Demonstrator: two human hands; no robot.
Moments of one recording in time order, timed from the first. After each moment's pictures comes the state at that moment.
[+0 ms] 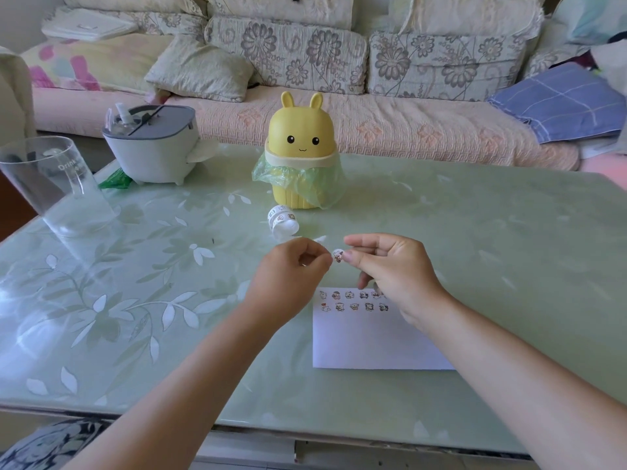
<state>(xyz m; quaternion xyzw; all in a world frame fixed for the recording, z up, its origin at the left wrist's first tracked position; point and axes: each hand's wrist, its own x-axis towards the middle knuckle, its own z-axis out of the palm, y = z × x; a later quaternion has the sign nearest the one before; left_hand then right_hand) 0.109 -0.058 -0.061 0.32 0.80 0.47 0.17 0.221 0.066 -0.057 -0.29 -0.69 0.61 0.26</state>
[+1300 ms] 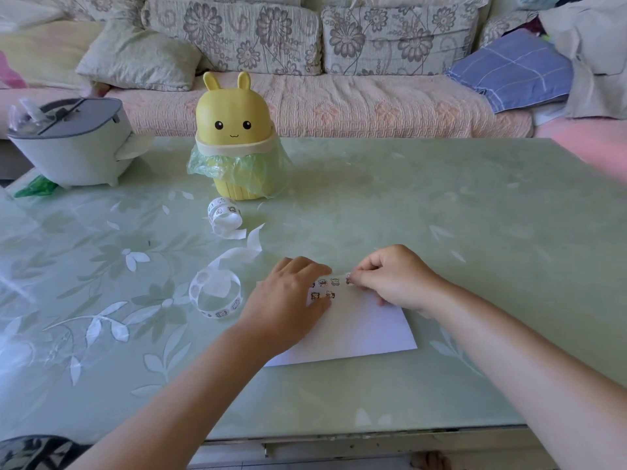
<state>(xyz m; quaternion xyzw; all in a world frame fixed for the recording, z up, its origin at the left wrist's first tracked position) 0.152 -0.011 -0.121 0.56 0.79 0.26 0.06 0.286 0.138 -0.086 -0.40 -0.81 0.43 0.05</state>
